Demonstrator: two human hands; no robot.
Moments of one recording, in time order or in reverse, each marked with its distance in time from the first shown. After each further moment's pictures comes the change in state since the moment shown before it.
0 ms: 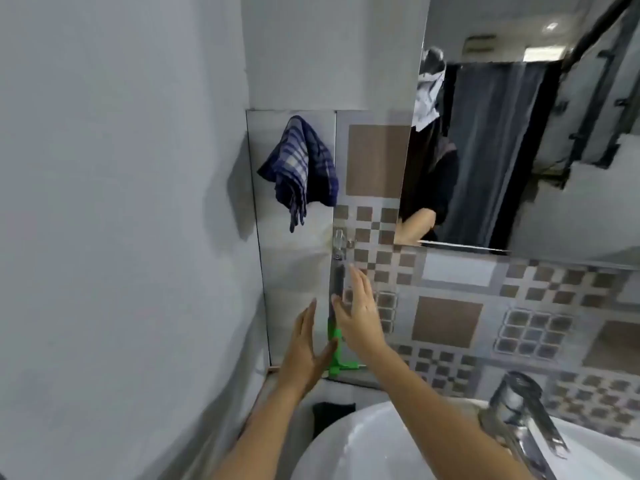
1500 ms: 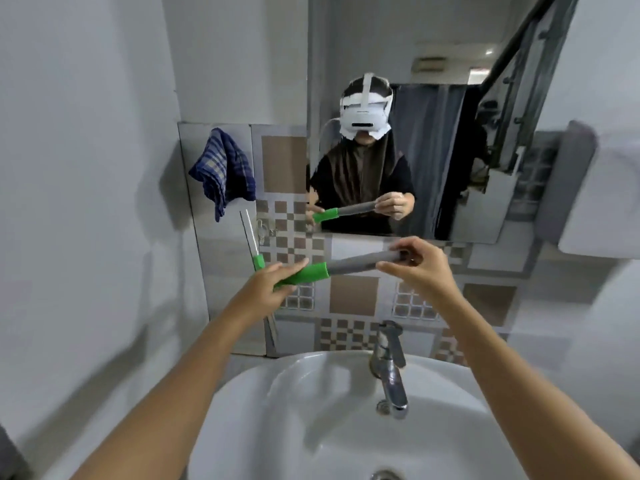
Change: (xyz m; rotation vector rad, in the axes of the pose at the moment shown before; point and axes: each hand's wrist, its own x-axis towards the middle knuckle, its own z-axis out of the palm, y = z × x) left_hand -0.015 0.143 -0.015 0.203 -0.209 0.392; right_hand -0.061 -0.014 -0.267 0.001 0.142 0.004
